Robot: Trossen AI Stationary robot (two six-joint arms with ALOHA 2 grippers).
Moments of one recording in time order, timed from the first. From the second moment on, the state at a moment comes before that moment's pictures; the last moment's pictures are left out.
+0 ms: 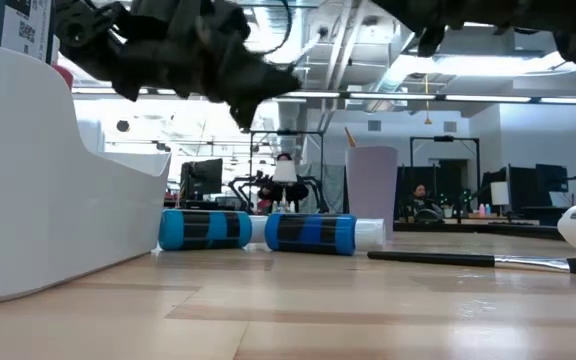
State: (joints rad) left arm 0.02 1.56 0.60 0.81 0.21 -0.14; right arm 0.38 1.41 0.45 1.22 0.49 -0.09
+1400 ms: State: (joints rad) left arm -0.12 1.55 0.58 1.03 0.11 -0.21; right arm 0.26 1.51 0.68 0.93 0.39 0.10
